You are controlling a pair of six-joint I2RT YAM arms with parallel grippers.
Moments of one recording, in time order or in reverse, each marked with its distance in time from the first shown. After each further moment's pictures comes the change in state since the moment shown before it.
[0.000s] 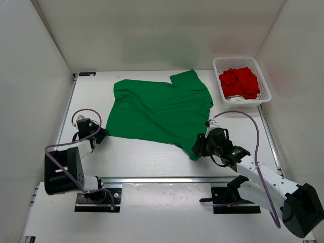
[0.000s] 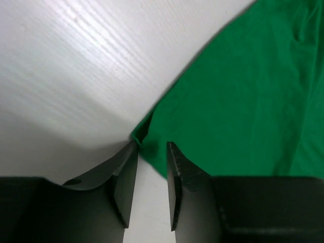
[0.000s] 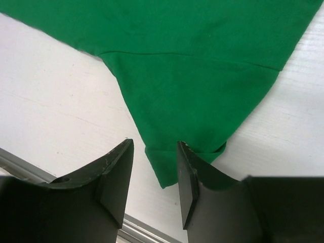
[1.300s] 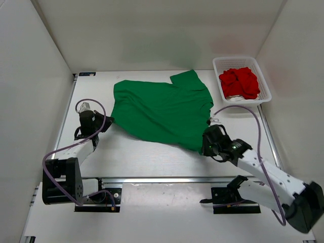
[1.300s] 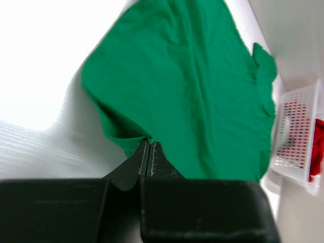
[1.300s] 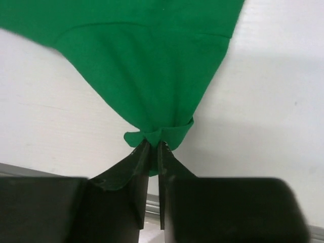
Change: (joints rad) left arm -0.124 -0.098 0.068 0.101 0.056 -0.044; right arm 0.115 0.098 0.242 -0.396 0.243 0.039
